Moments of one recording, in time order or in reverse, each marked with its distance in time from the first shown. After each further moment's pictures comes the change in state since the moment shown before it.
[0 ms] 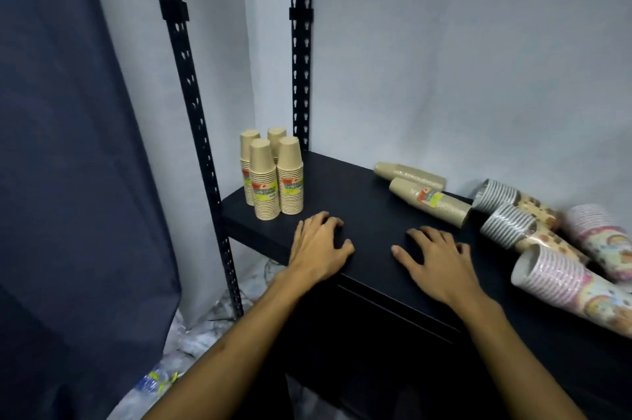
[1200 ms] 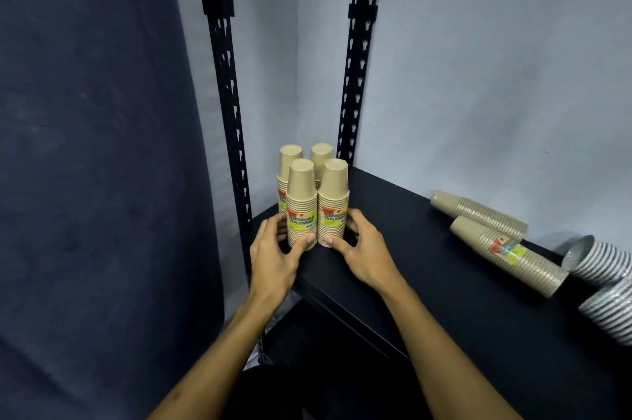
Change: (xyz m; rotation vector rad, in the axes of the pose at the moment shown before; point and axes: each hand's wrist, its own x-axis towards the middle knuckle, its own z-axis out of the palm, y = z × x) left_hand 0.021 -0.114 -0.033 -0.526 0.626 -0.146; right_hand 0.128 -0.161 0.062 0.932 -0.130 -0.318
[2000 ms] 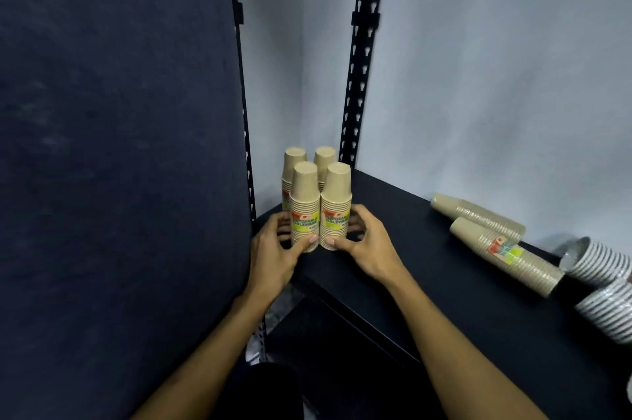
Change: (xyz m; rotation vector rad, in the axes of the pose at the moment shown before) left_hand 0.005 0.003 -0.009 -0.027 -0.072 -0.077; right_hand 0.001 -0.007 -0.010 0.080 -0.001 -0.027
